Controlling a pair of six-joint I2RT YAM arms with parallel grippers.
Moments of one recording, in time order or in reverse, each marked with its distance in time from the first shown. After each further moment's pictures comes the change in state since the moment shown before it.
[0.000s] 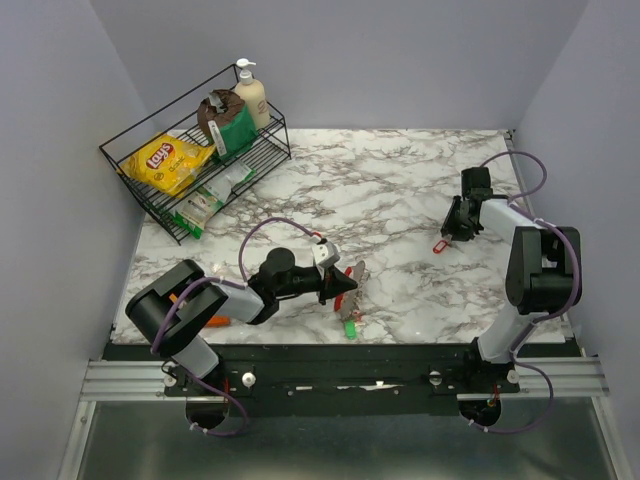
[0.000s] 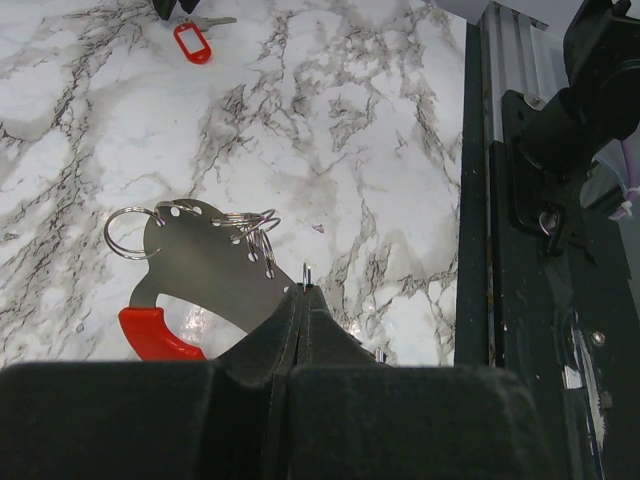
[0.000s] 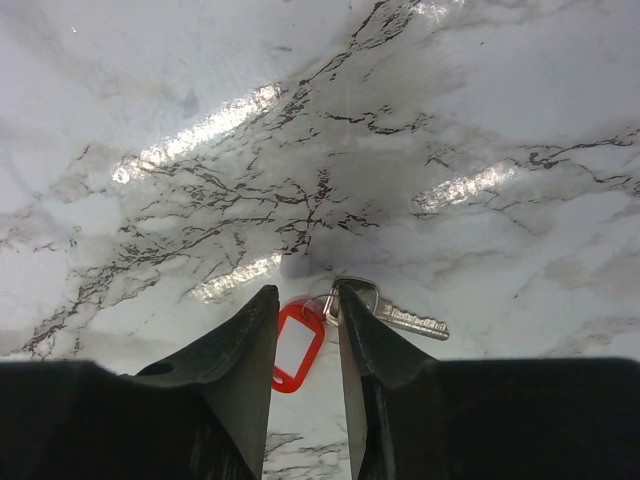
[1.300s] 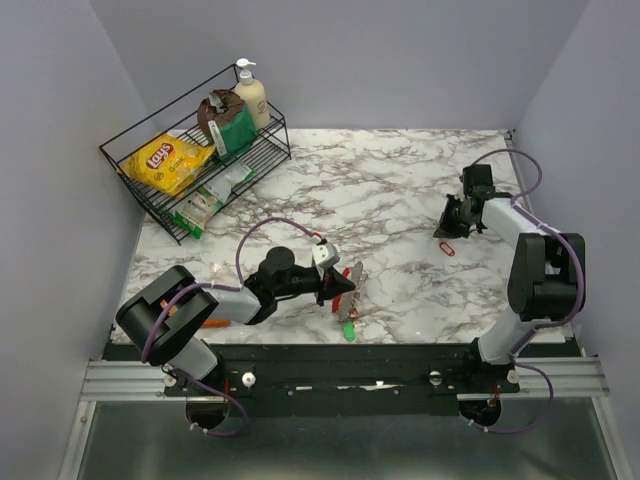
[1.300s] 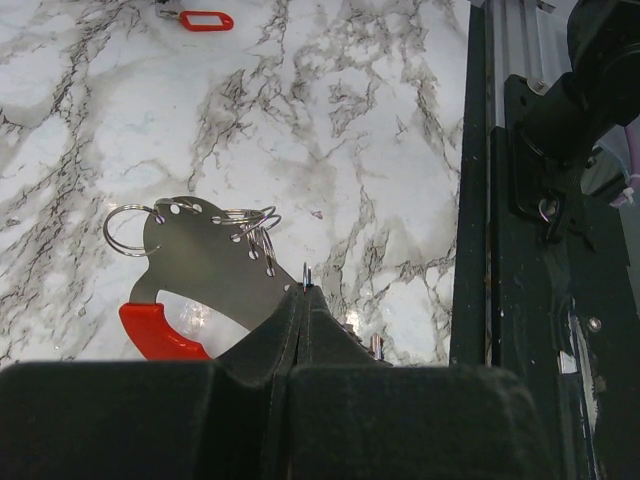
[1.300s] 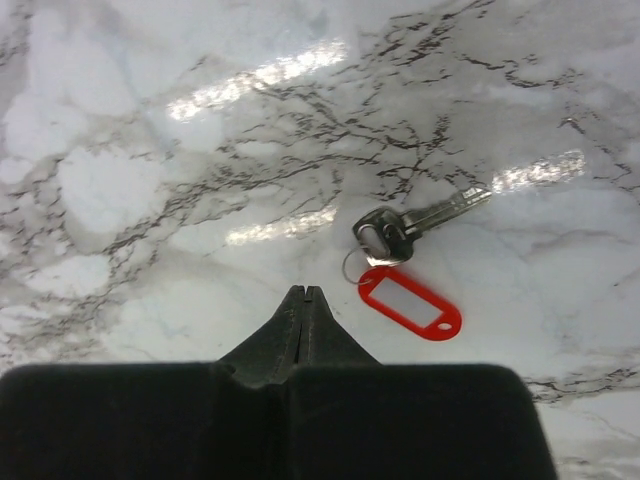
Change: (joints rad) left arm 0.000 -0.061 0.001 -0.102 0.000 0.029; right arm 0.010 -0.031 0.017 -0.061 -0.218 -0.046
